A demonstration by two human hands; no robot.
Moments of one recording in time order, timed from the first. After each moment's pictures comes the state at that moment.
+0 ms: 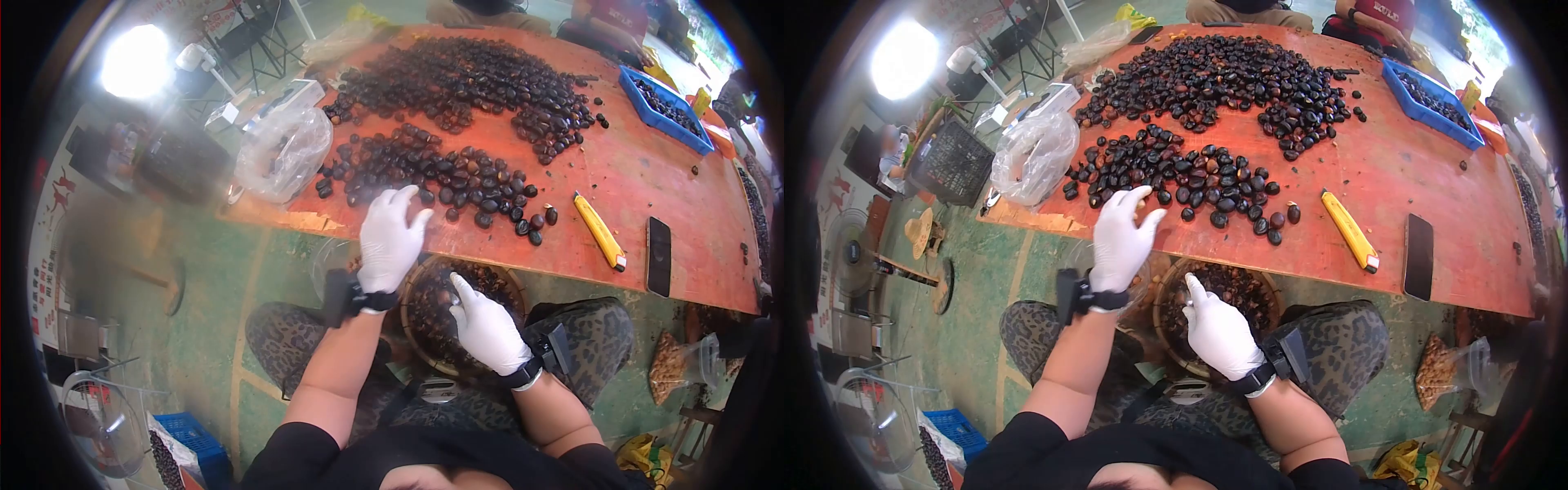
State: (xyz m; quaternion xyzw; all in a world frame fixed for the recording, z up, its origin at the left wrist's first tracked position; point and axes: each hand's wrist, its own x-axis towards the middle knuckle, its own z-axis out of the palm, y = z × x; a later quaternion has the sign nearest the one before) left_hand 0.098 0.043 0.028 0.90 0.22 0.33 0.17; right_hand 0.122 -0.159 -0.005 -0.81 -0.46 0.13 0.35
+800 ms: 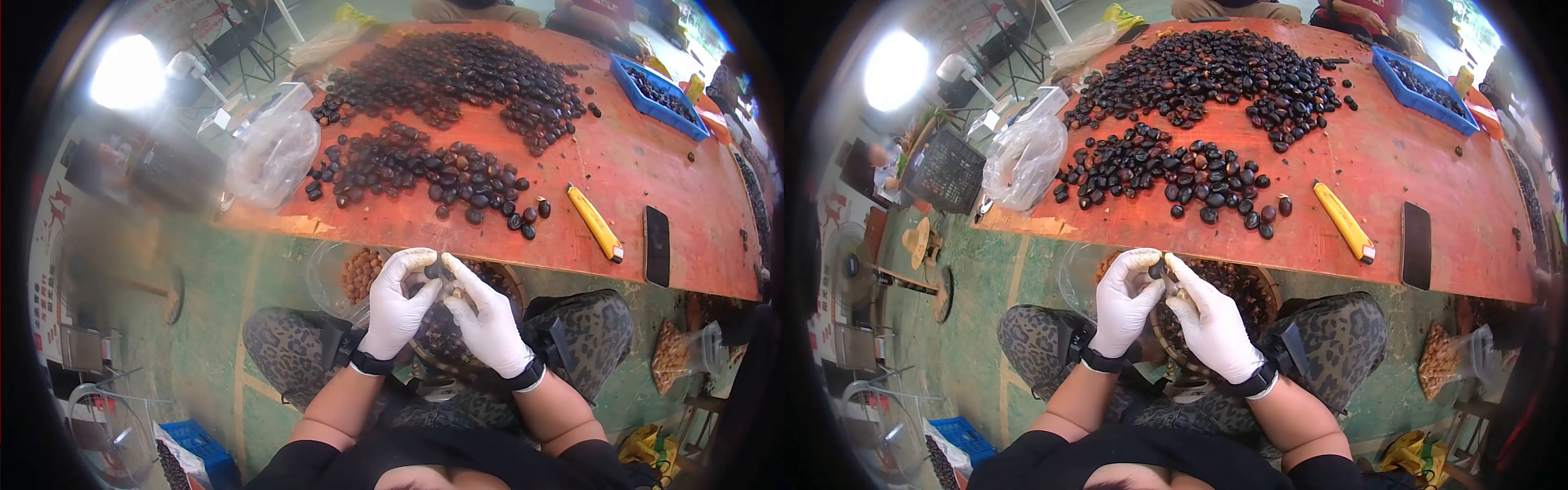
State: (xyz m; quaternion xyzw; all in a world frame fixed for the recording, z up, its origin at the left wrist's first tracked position) left_hand 0.042 -0.022 0.007 0.64 0.13 0.28 0.70; right_hand 0.123 -0.159 0.020 -0.66 -0.38 0.20 0.62
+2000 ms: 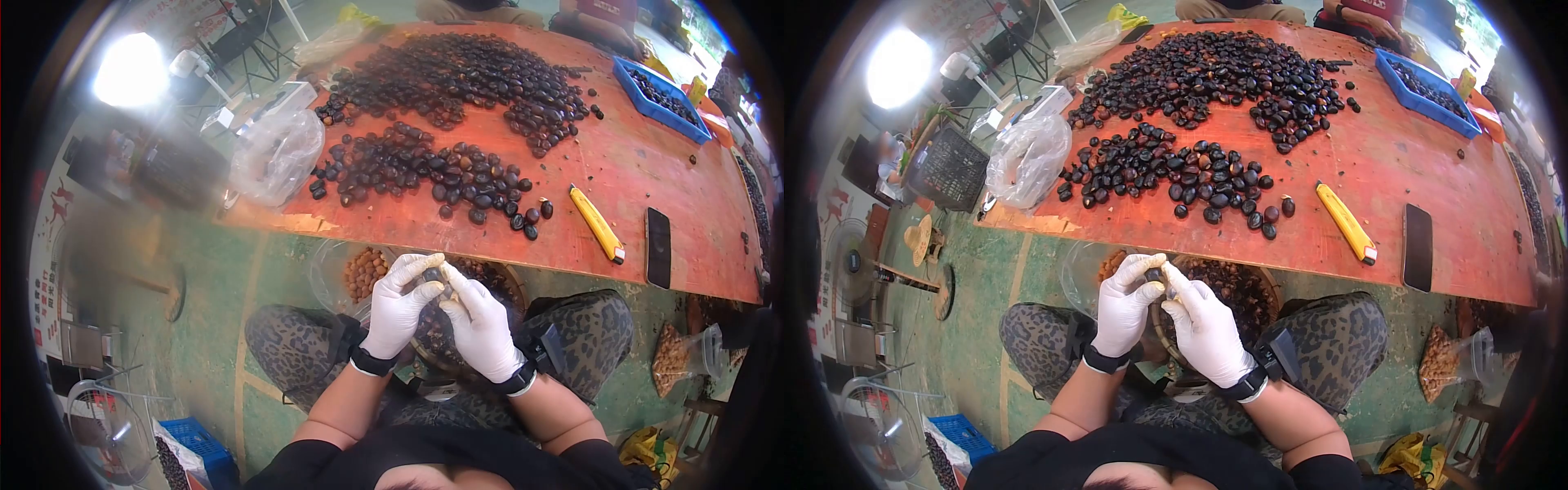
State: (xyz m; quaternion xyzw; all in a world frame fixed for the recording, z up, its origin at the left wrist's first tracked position) left_hand 0.038 -0.025 0.012 0.61 0.11 0.28 0.73; right_hand 0.110 -0.157 0.029 -0.70 -0.40 0.12 0.58
